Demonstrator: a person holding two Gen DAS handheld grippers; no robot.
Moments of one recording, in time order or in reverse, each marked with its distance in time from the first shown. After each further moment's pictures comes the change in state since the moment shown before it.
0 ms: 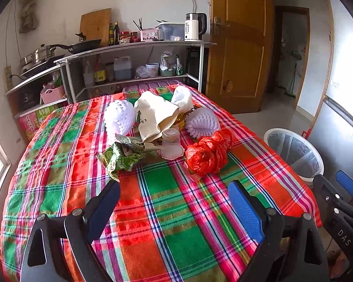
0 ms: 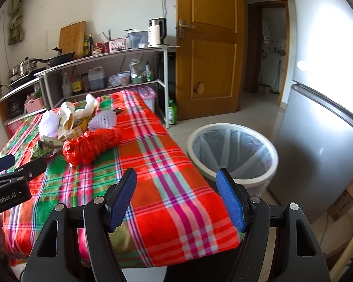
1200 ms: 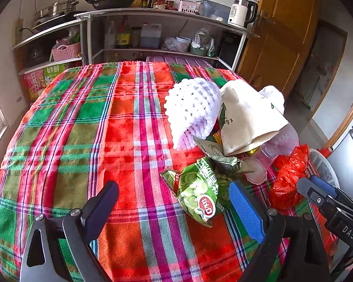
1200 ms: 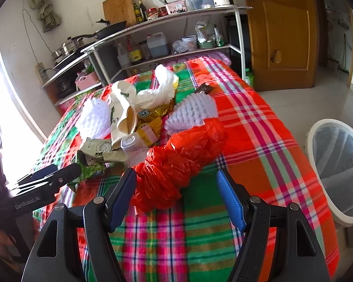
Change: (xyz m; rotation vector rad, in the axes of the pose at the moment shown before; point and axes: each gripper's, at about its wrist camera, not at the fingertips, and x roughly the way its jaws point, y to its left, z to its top) left arm 0.097 0.126 0.028 -0.205 0.168 0.006; right arm 0.126 0.109 0.052 -0.042 0.240 0.403
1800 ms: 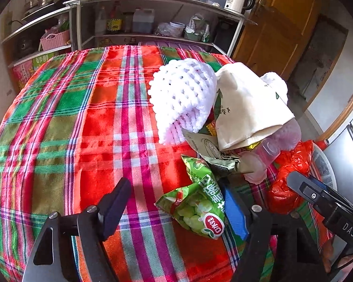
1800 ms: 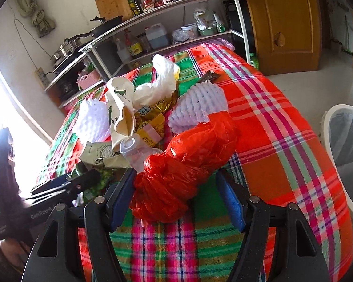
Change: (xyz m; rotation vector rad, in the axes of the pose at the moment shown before) left arm 0.029 -0.013 0.005 0.011 0.093 -0.046; right arm 0.021 -0.009 0.008 0.090 0.060 0.091
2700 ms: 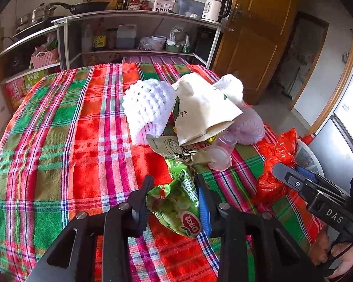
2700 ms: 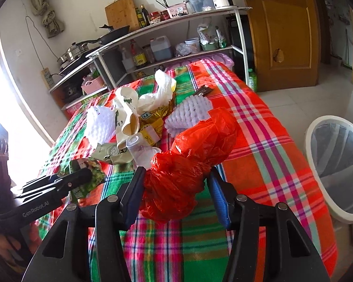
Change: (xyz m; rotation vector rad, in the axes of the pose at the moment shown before) left arm -0.050 -0.030 -0.023 0.079 -0.091 -0.062; right arm -0.045 -0.003 -0.021 -0.068 -0.096 -0.044
